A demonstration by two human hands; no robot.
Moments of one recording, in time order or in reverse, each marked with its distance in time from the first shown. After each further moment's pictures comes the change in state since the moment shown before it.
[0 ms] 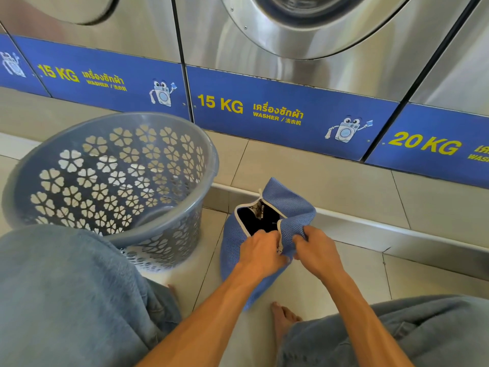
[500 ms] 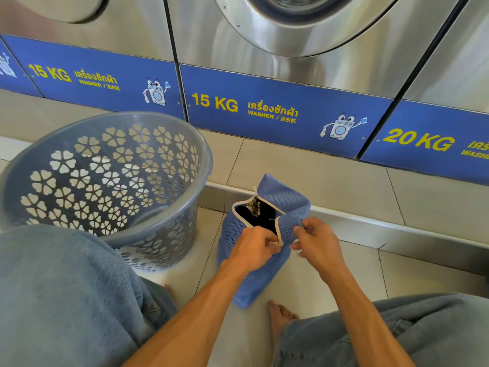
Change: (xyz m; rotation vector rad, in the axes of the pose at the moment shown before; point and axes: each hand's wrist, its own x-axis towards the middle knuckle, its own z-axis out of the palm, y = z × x) left_hand 0.013 -0.018 0.002 -0.255 -0.037 0.040; right_hand 0.004 0.009 -0.008 0.297 0.074 0.053
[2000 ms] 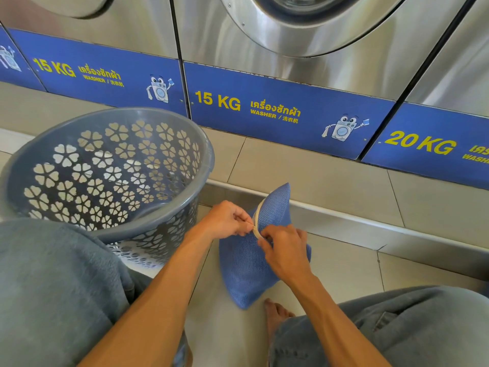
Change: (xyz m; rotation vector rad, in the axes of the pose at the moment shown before) left_hand 0.015 -0.031 -0.075 -0.251 -0.097 -0.088; right_hand -0.011 -0.003 0.053 -0.597 -0.031 -0.447
